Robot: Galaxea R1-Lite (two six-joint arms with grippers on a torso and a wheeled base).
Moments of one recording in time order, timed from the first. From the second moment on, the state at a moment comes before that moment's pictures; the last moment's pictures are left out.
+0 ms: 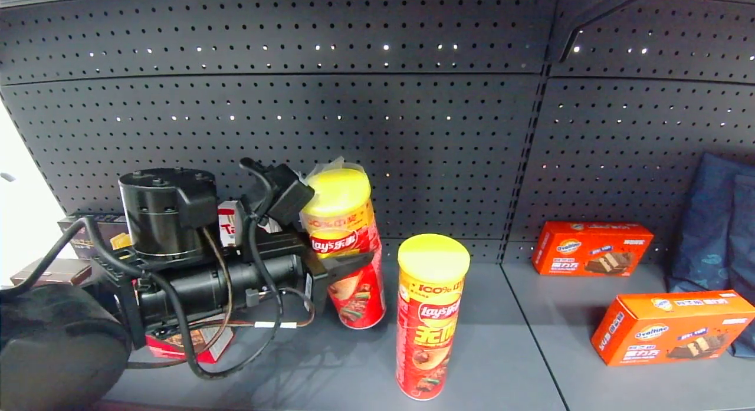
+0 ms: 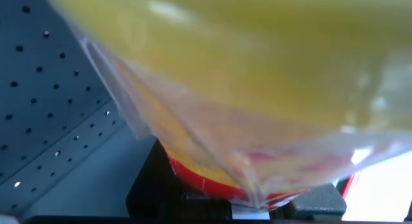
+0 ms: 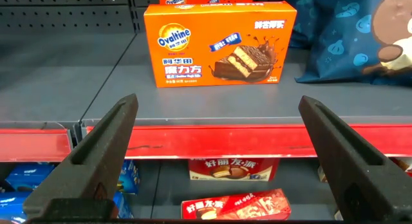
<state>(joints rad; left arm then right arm) -0.48 1.66 -0.73 -0.72 -0.42 0.11 0.00 0.00 0.00 0.00 -0.04 0.00</state>
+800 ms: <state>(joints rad) -0.48 1.84 -0.89 -0.70 -0.44 0.12 0.00 0.00 0.00 0.00 -0.04 0.00</state>
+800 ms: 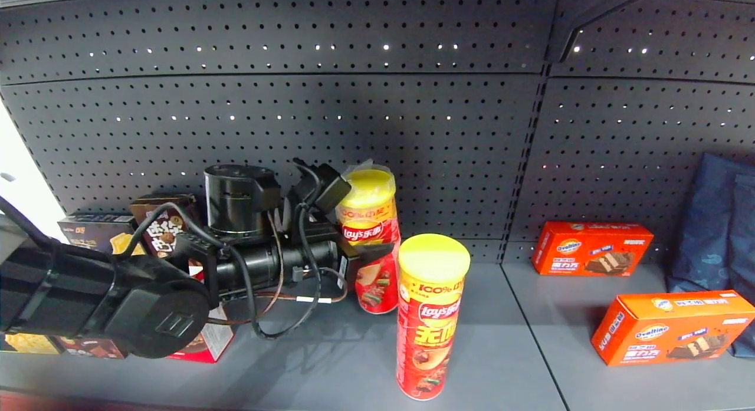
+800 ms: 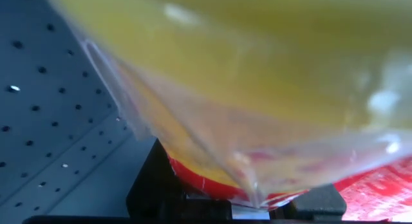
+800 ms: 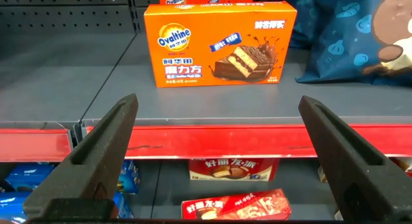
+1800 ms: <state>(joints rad) -0.49 2.02 -1.22 -0.45 -0.29 0.15 0.00 0.00 0.00 0.00 -0.04 0.00</state>
